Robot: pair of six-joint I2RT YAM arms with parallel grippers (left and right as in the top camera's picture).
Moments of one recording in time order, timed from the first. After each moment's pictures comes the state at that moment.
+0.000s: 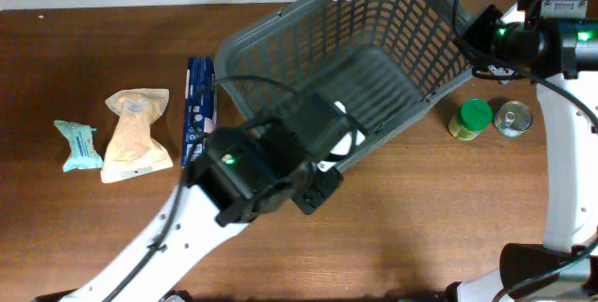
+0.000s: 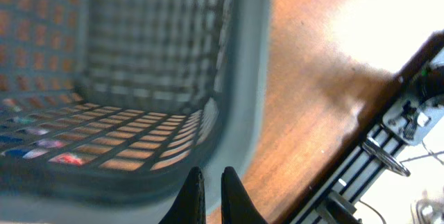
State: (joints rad) left arm -0.88 1.50 1.79 -1.41 -0.04 0.00; right arm -0.05 1.69 1.97 -1.22 -0.17 0.71
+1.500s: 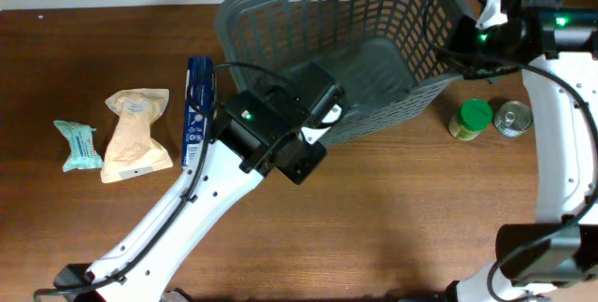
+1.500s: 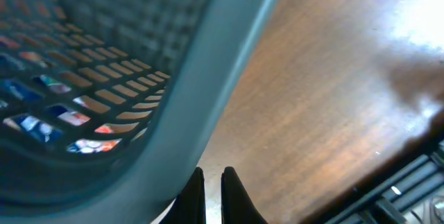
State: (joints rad) left arm -0.74 1.62 1.79 -1.44 -0.11 0.04; right arm -0.05 1.78 1.97 -1.27 -0.29 0.44
